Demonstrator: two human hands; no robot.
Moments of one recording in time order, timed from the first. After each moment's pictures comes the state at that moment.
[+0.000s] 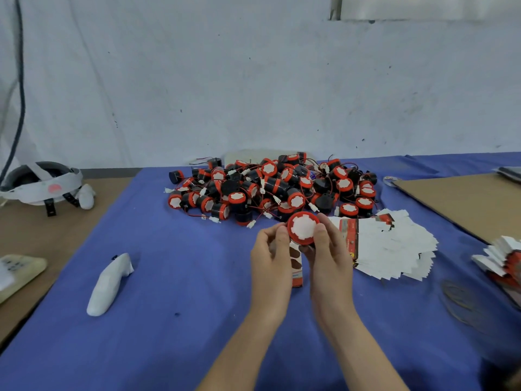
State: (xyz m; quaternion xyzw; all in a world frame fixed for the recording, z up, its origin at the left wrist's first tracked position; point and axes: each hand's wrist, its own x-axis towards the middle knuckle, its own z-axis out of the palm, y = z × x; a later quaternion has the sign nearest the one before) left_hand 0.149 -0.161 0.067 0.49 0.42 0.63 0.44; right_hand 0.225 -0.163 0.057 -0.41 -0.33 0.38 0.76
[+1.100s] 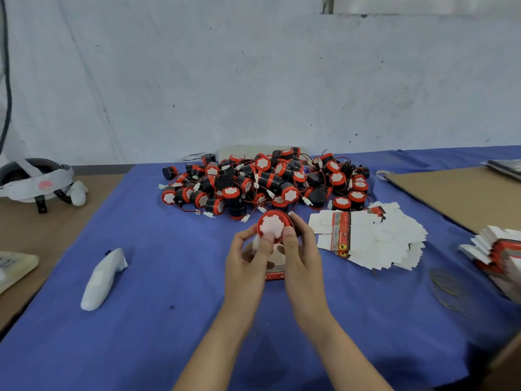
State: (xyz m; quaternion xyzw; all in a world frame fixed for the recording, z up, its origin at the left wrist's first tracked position) left_hand 0.117 -0.165 0.044 0.48 0.39 0.62 0.49; right_hand 0.207 -0.172 0.039 -0.43 -0.44 0.35 0.71
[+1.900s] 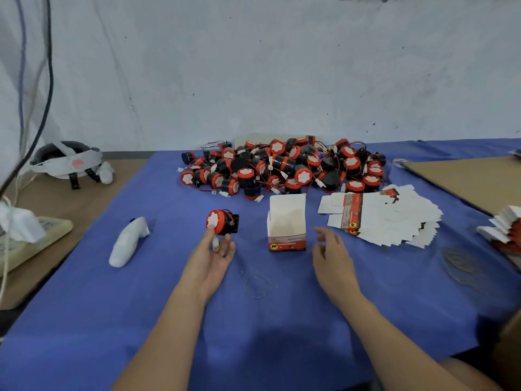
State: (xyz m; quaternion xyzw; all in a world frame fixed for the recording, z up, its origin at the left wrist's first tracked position) left_hand 0.027 -0.135 -0.018 0.15 0.32 0.63 0.69; right_hand 0.274 -0.164 -0.043 -0.66 -0.58 0.18 0.44
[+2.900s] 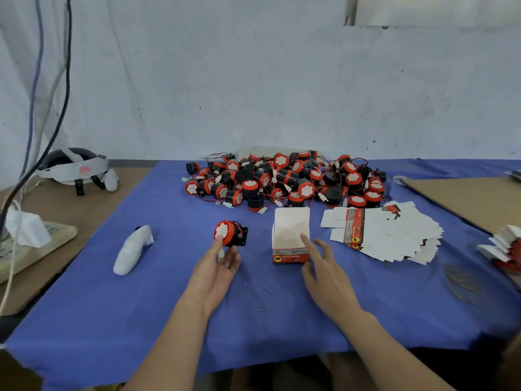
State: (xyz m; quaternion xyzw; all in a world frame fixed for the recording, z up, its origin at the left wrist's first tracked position) left_hand 0.024 -0.133 -0.025 0.18 0.32 0.62 0.69; right_hand 0.265 -0.165 -0.042 -0.64 -0.71 0.07 0.28
